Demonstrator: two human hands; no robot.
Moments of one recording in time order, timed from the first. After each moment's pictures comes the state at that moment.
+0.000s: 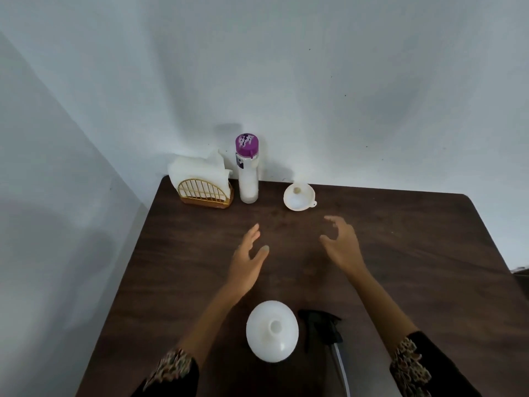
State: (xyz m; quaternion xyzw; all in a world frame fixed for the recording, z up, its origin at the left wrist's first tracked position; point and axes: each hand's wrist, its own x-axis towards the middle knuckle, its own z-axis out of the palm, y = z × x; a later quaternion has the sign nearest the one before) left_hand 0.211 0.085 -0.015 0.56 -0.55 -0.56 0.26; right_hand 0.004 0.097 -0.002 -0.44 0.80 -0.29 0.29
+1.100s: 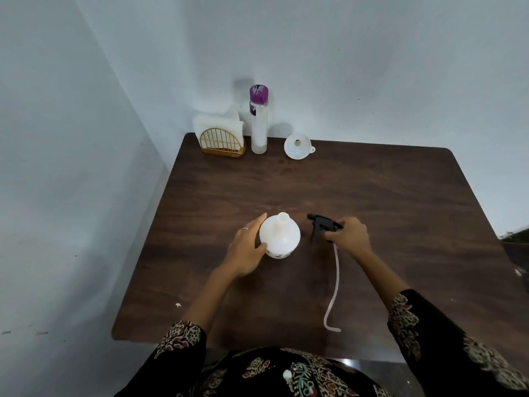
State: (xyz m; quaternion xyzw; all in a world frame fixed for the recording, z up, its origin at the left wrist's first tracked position) left_hand 0.274 0.227 -0.017 0.56 -0.70 -0.43 0.13; right_hand 0.022 0.243 -0.016 -0.43 0.84 -0.16 0.29
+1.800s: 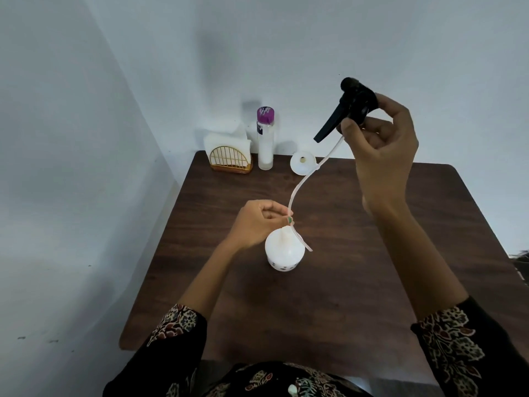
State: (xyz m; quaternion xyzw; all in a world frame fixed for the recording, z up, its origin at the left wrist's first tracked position) left_hand 0.258 0.201 0.080 0.48 -0.65 -0.52 0.27; right_hand 0.092 0.241 0.206 -0.41 0.52 -0.72 0.23
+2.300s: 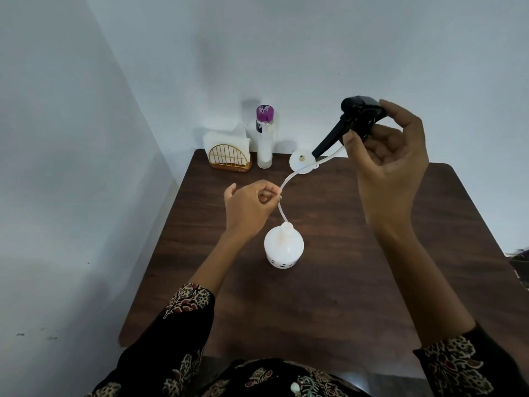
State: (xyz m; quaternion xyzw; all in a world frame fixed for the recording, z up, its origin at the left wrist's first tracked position) left_hand 0.250 0.187 0.073 0.56 -0.72 -0.22 0.35; right_hand 0.098 0.269 0.203 -0.43 0.50 -0.73 0.19
